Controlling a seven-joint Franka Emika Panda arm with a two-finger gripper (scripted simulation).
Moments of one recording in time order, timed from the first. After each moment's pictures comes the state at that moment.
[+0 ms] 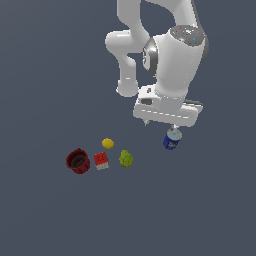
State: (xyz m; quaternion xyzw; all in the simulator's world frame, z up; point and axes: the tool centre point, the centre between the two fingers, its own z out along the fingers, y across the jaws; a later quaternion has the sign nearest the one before) arm -0.002 0.118 0.235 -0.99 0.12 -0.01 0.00
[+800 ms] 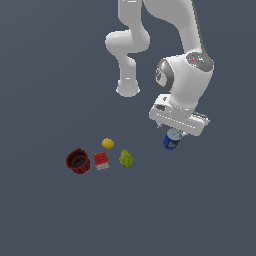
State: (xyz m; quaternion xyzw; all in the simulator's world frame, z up) arm -0.030 0.179 0.171 -0.97 0.25 0.00 0.00
